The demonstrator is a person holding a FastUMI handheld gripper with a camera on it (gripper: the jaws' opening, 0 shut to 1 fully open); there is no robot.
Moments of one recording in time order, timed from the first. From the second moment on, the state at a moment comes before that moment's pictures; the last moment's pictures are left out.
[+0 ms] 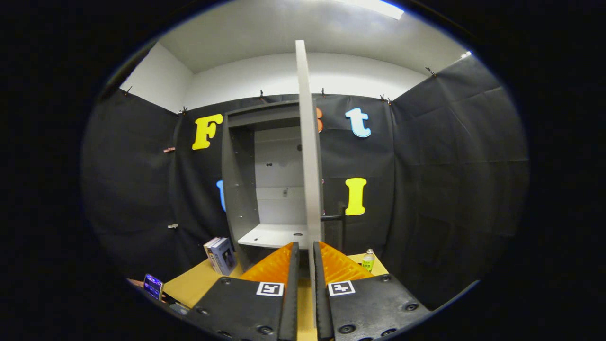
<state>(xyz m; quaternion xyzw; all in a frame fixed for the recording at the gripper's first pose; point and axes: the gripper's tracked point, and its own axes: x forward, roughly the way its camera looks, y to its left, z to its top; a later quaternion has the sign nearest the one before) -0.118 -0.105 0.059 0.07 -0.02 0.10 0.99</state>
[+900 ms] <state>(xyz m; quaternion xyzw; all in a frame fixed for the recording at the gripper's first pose) -0.081 0.072 -0.244 0.06 0.32 0.14 0.94</state>
